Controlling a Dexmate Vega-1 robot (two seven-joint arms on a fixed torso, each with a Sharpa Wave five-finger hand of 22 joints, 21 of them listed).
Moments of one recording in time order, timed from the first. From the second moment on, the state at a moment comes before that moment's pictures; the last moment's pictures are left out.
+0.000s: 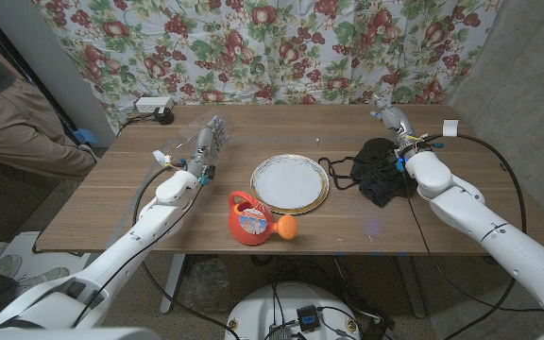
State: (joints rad) left arm 0.81 0.50 0.39 -1.26 -0.64 -0.29 -0.05; left_hand 0.01 0.07 0.56 0.19 0.24 -0.17 0.05 0.18 0.17 -0.17 0.03 0.19 0.18 -0.17 0.04 0.19 0.18 -0.13 0.01 0.45 0.18; right arm -0.88 -0.72 -0.37 -1.60 0.24 0.15 -0.24; right_hand 0.08 0.10 0.49 0.13 0.26 0.02 0.04 0.20 0.19 0.07 0.05 0.20 0.19 -0.01 -0.02 0.19 0.18 0.20 -0.04 0.19 0.17
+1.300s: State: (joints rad) left arm 0.81 0.50 0.39 -1.26 -0.64 -0.28 -0.06; left_hand 0.01 0.07 0.56 0.19 0.24 -0.17 0.05 0.18 0.17 -0.17 0.03 0.19 0.18 -0.17 0.04 0.19 0.18 -0.13 0.01 0.45 0.18; right arm -0.91 -0.83 -0.37 -1.74 0.04 -0.05 -0.30; right_hand 0.11 0.11 0.49 0.08 0.26 0.03 0.05 0.20 0.19 0.07 0.05 0.20 0.19 -0.01 -0.01 0.19 0.18 0.20 -0.04 0.19 0.17
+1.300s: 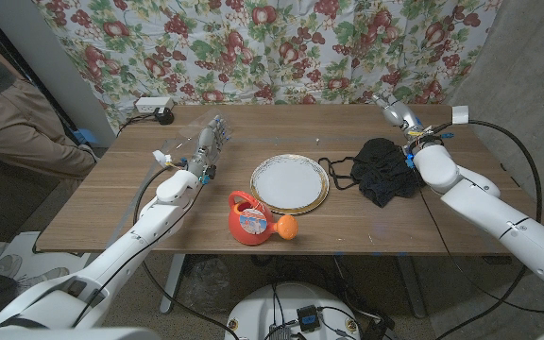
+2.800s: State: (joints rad) left arm 0.81 0.50 0.40 -1.27 -0.63 -0.28 -0.05; left_hand 0.01 0.07 0.56 0.19 0.24 -0.17 0.05 0.18 0.17 -0.17 0.03 0.19 0.18 -0.17 0.04 0.19 0.18 -0.13 0.01 0.44 0.18; right arm -0.86 -0.90 -0.47 -1.87 -0.21 -0.29 -0.32; right_hand 0.13 0.12 0.49 0.07 0.25 0.02 0.04 0.20 0.19 0.07 0.04 0.20 0.19 -0.01 -0.02 0.19 0.18 0.20 -0.04 0.19 0.17
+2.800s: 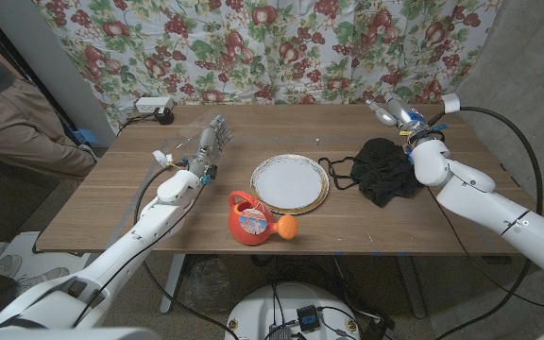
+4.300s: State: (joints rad) left arm 0.84 0.52 0.39 -1.31 -0.63 -0.29 -0.05; left_hand 0.01 0.07 0.56 0.19 0.24 -0.17 0.05 0.18 0.17 -0.17 0.03 0.19 0.18 -0.17 0.04 0.19 0.18 -0.13 0.02 0.44 0.18; right arm -0.84 -0.95 -0.56 -1.92 -0.48 -0.50 -0.19; right_hand 0.14 0.12 0.46 0.04 0.23 0.02 -0.01 0.20 0.19 0.06 0.02 0.20 0.19 -0.02 -0.02 0.19 0.18 0.19 -0.04 0.19 0.17
